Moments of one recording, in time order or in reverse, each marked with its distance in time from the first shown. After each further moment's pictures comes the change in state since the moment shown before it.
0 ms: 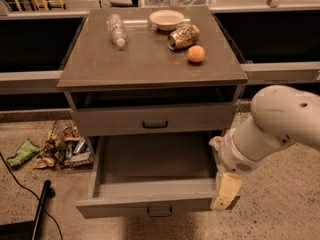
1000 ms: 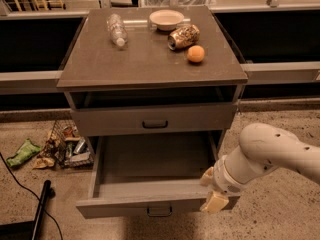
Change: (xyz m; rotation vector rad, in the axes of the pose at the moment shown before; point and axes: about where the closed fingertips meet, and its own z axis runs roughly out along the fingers) arm 0.040 0.007 0.101 -0.089 -0.050 0.009
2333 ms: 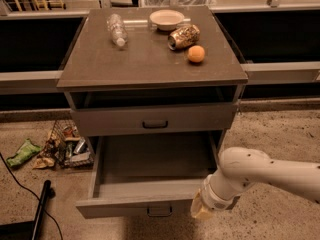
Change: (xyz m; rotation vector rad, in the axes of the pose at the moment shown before) arm 0.026 0.007 0.092 -0.077 0.033 -0.068
